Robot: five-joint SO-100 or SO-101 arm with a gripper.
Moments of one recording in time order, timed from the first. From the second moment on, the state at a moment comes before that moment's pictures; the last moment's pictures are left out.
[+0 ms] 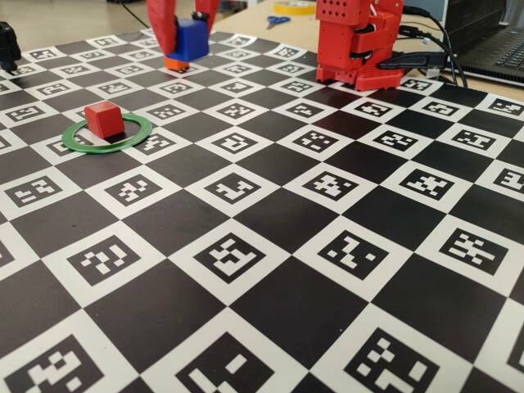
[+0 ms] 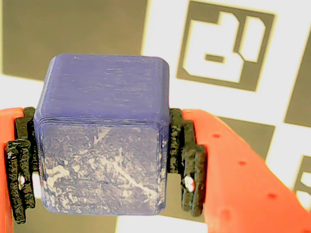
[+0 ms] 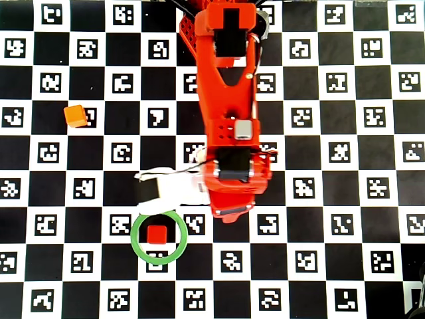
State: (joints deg) arm 5.1 69.5 52.8 96.9 -13.2
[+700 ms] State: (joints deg) arm 14.8 50.3 31.1 98.3 -16.3
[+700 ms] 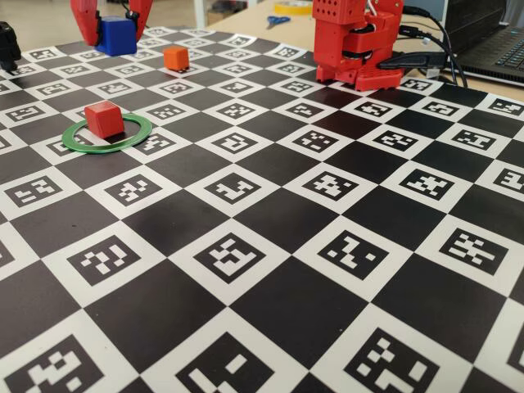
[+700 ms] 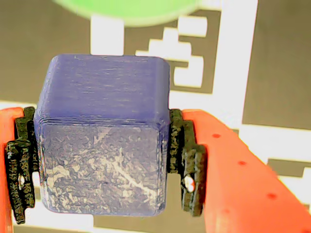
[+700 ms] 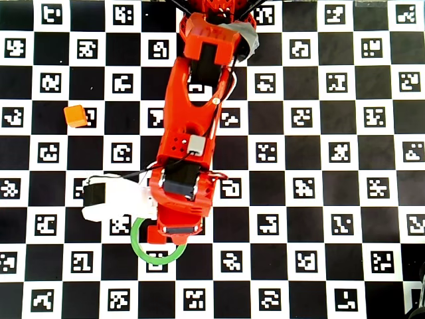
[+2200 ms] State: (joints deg) arm 19.1 35.9 20.4 96.8 -18.4
